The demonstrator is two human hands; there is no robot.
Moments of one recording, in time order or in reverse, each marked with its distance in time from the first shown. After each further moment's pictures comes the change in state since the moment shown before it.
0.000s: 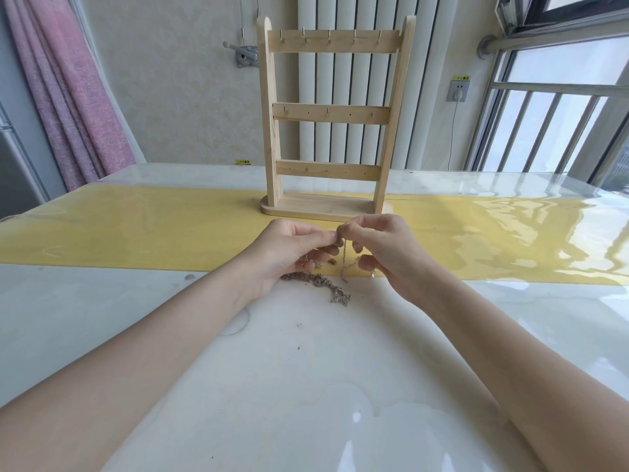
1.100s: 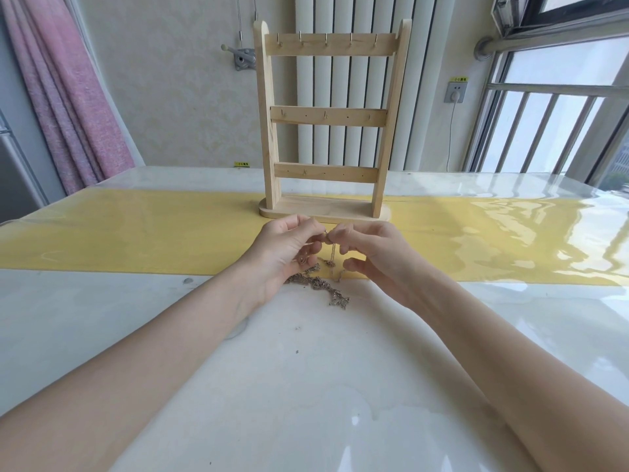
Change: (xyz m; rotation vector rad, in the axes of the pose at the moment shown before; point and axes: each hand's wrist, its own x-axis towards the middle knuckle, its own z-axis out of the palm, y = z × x) left_hand 0.004 0.001 0.007 -0.285 0.155 0.020; right_hand -0.002 0.001 0.003 0.165 -0.156 0.006
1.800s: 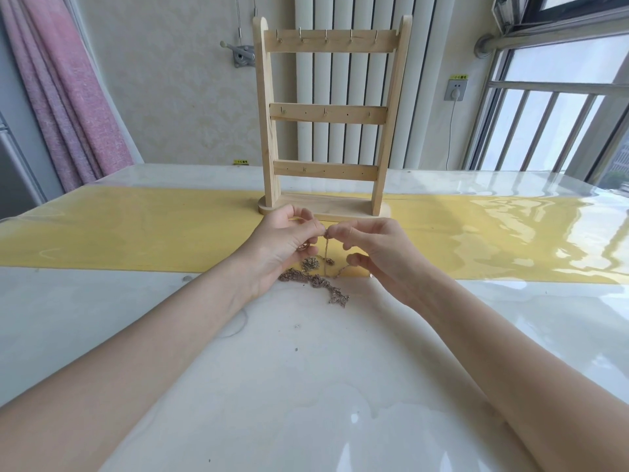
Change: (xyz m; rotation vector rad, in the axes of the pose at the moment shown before) left_hand 0.004 0.003 -0.004 0.007 -0.065 0.060; right_hand 0.002 0.003 -0.003 -0.017 0.071 -0.022
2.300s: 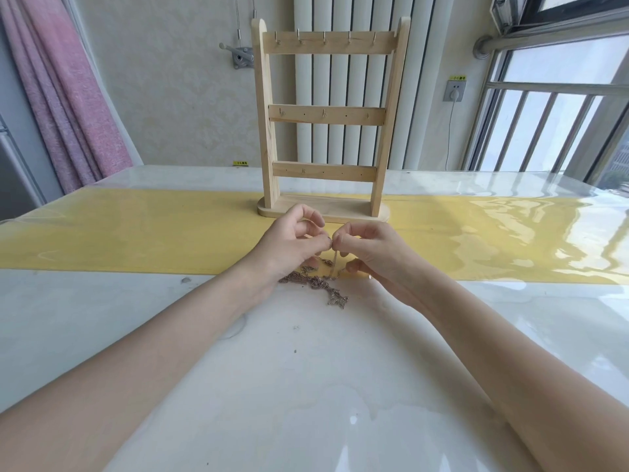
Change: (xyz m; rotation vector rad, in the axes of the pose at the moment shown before) left_hand -0.005 -0.005 0.002 0.291 -0.068 0.090; right_hand 0.000 0.000 0.000 -0.165 -0.063 -0.001
